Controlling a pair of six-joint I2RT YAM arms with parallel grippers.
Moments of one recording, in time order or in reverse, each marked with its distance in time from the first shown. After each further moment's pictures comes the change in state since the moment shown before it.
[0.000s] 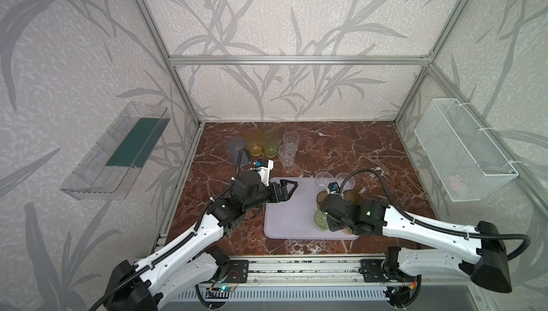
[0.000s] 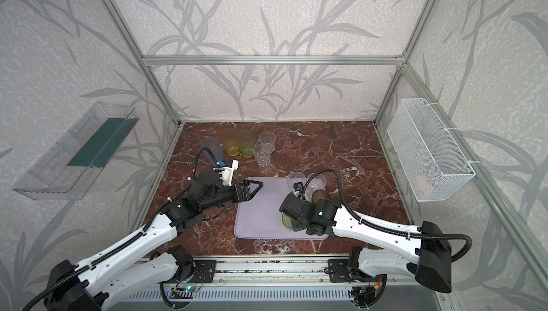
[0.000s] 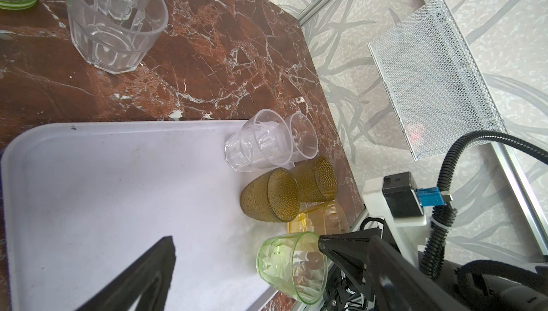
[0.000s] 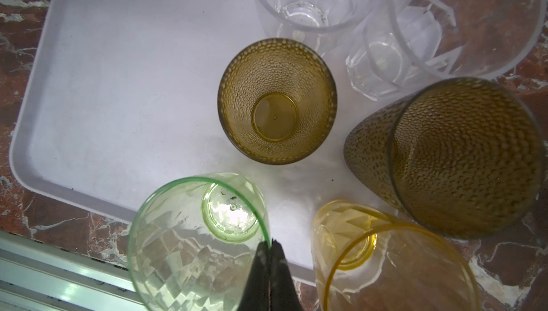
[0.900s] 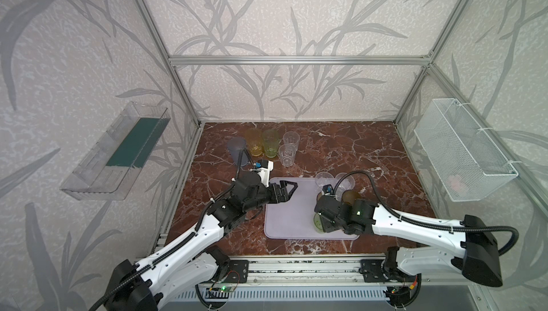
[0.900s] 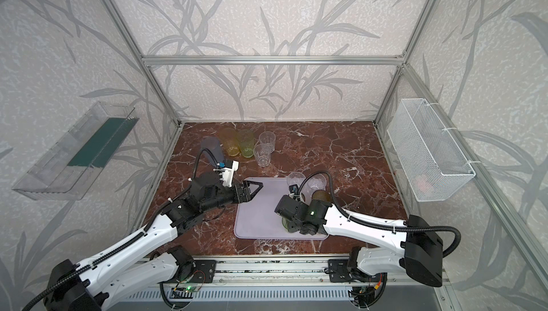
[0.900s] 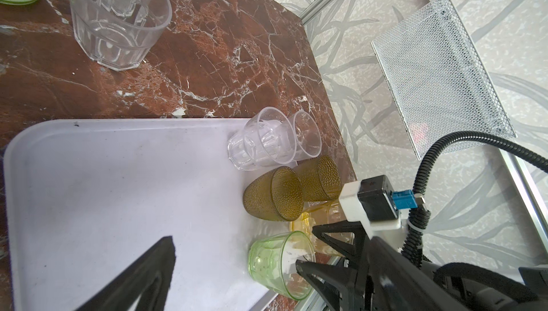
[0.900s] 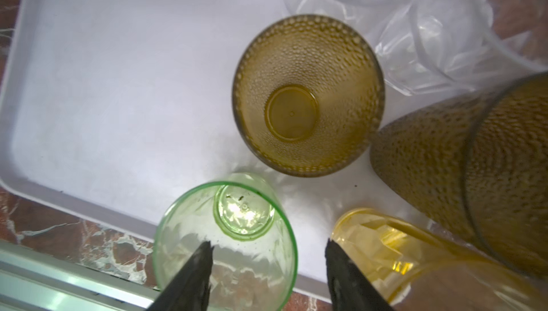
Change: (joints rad) left arm 0.000 0.000 -0.018 0.013 -0.003 0.000; right arm 0.002 0.070 -0.015 0.090 -0.046 0.000
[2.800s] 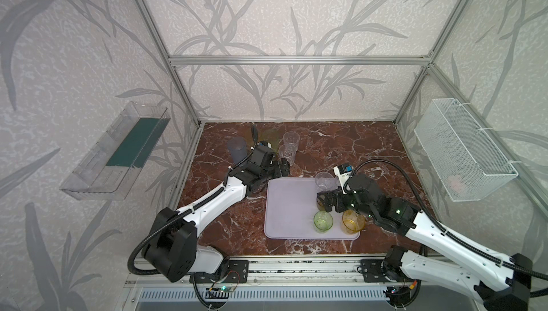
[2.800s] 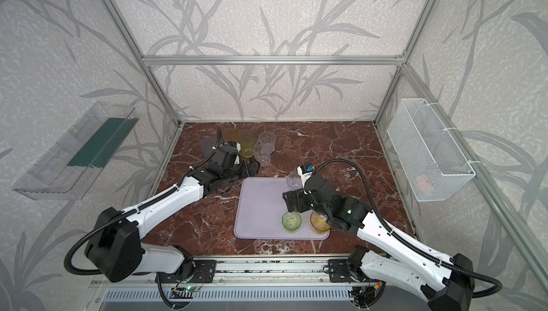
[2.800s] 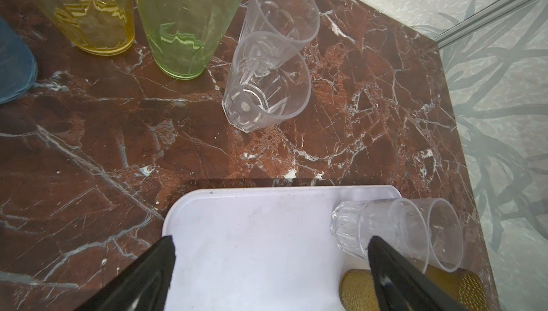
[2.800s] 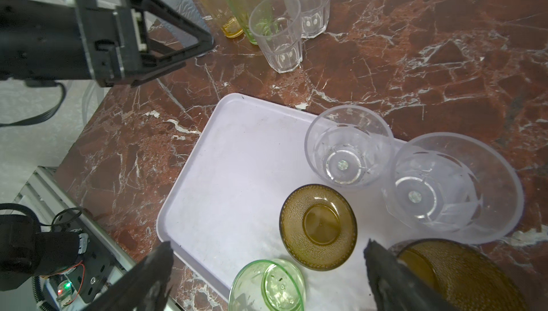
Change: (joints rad) left arm 0.146 0.487 0.361 -0.179 -0.259 0.119; right arm -0.266 -0.326 -0.060 0.289 -0.192 -0.309
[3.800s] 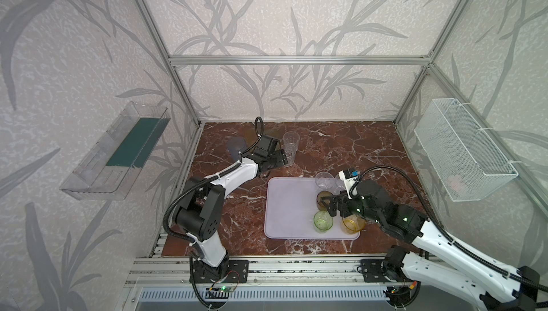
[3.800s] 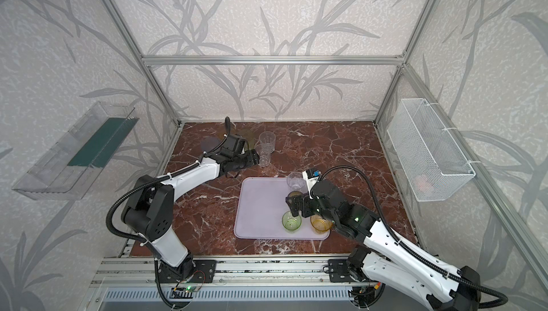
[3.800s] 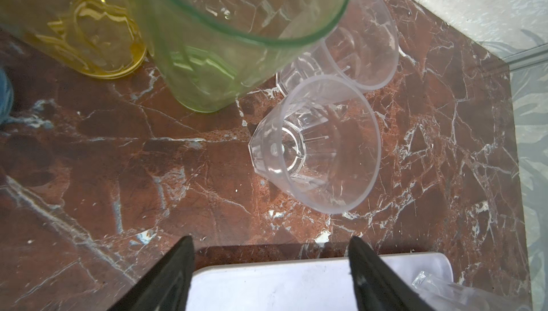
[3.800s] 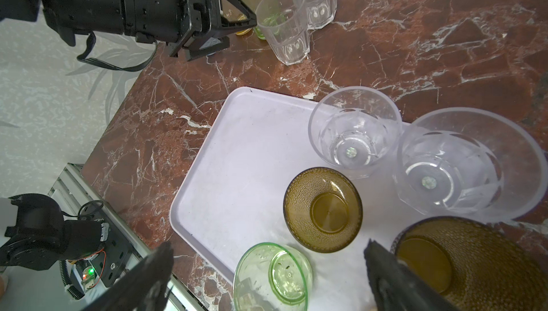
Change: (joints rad) left arm 0.087 0.299 0.195 -0.001 0.004 0.000; right arm -0.030 -0.103 -0.098 0.028 -0.059 0.026
